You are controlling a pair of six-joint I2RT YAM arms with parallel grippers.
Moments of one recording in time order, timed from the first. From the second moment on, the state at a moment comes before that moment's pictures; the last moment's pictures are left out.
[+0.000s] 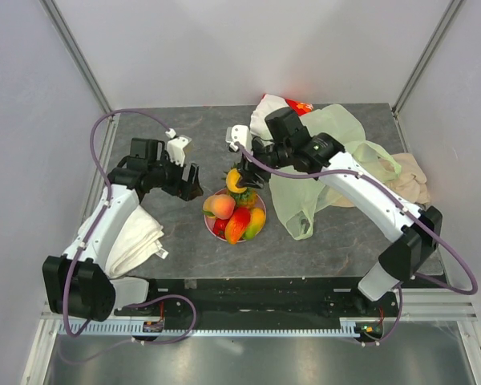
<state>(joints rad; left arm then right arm) -0.16 1.26 1.06 -0.64 0.47 0.21 0.70 1.61 1.64 -0.72 -0.57 -0.53</state>
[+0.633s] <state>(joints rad) -0.14 1.18 0.96 -0.56 0.47 0.19 0.89 1.65 1.61 -0.82 -0.41 -0.84</state>
